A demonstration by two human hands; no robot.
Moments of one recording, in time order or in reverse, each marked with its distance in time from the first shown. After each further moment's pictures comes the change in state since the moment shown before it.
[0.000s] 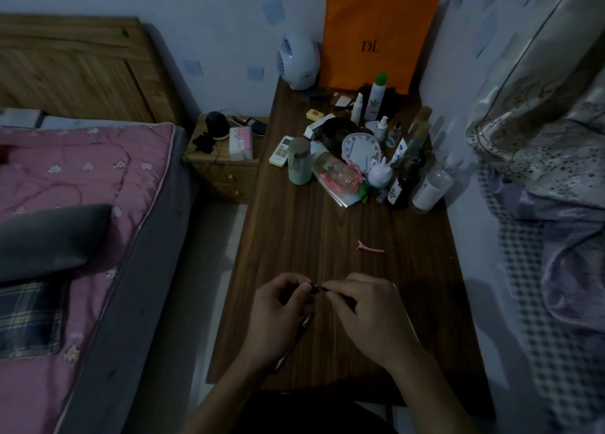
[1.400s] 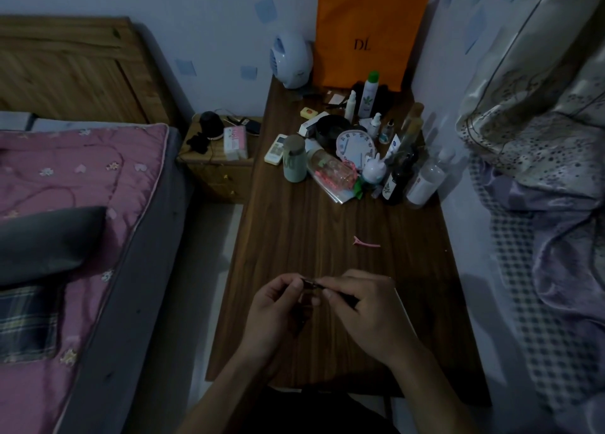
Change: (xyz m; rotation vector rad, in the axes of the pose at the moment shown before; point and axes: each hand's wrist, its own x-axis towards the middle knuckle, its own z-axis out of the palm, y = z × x) left_hand -0.004 -0.017 -0.007 -0.509 -0.148 -0.262; right_hand -0.010 -0.002 -0.003 0.139 -0.013 -0.012
